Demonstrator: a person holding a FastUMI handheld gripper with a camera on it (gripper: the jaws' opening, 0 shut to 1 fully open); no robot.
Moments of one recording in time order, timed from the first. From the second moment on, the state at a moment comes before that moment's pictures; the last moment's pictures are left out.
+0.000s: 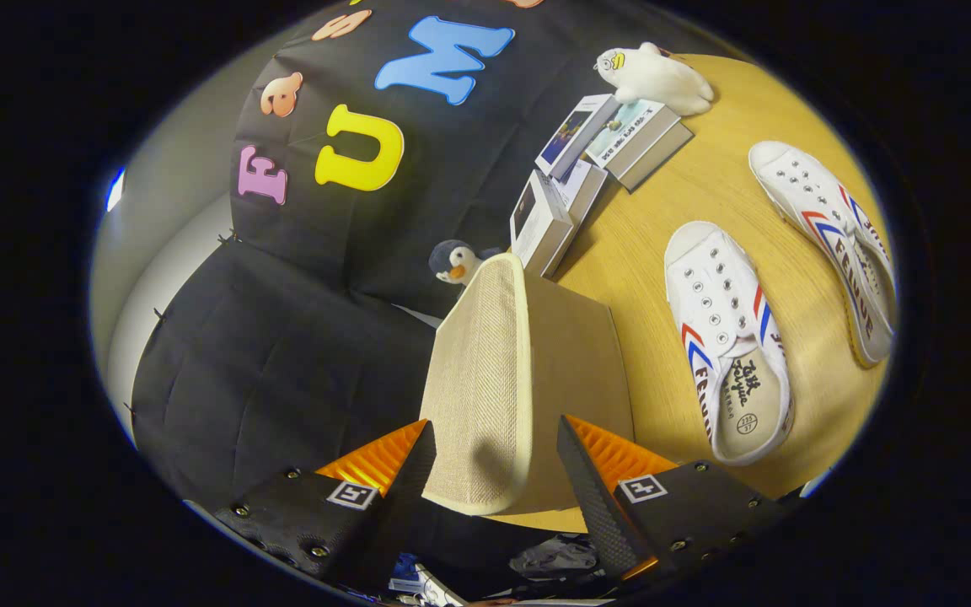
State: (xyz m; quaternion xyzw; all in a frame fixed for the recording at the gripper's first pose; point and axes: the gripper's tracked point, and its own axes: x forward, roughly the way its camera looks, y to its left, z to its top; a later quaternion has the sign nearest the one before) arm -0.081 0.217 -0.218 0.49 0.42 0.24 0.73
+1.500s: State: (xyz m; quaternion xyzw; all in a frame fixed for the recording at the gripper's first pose) arm -0.060 0.287 -0.081 0.40 0.37 0.33 0.77
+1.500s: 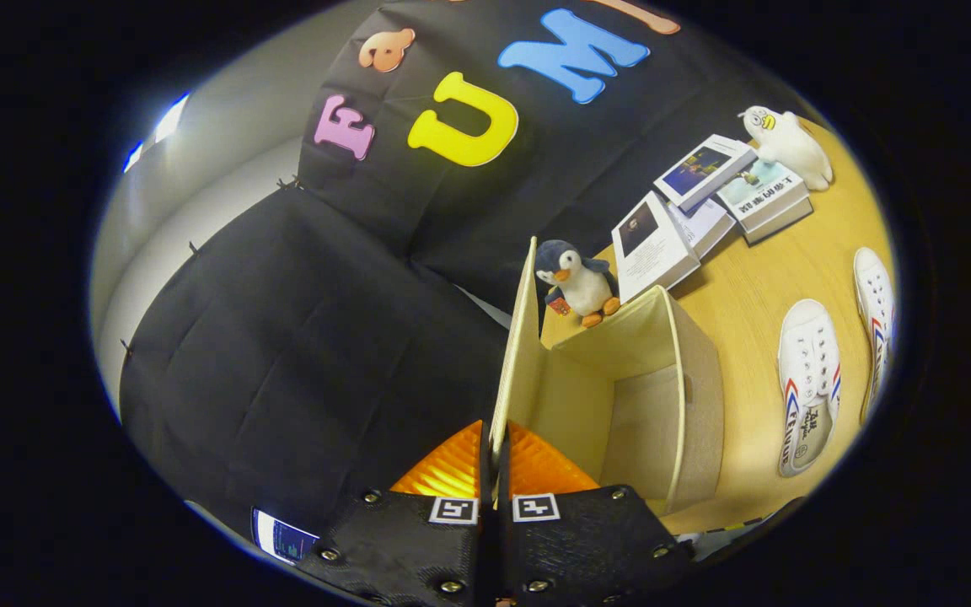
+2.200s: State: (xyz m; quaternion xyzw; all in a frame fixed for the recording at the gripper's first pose) arm -0.081 0.423 -0.046 0.29 0.34 0.37 0.82
